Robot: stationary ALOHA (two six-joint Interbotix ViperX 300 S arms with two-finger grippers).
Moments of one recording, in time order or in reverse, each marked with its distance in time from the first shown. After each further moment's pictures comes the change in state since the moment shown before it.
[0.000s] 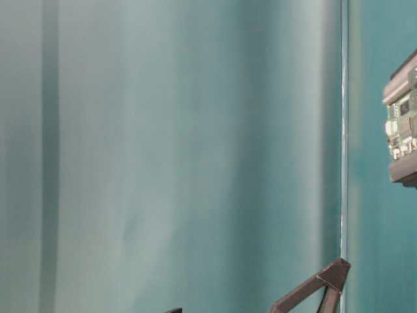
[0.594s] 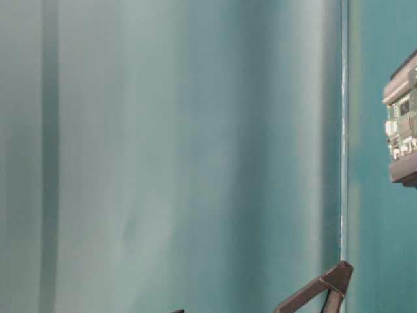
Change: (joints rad) left arm 0.000 -0.002 0.008 0.002 -0.002 0.002; right arm 0.021 0.029 -0.005 0.000 0.035 -0.003
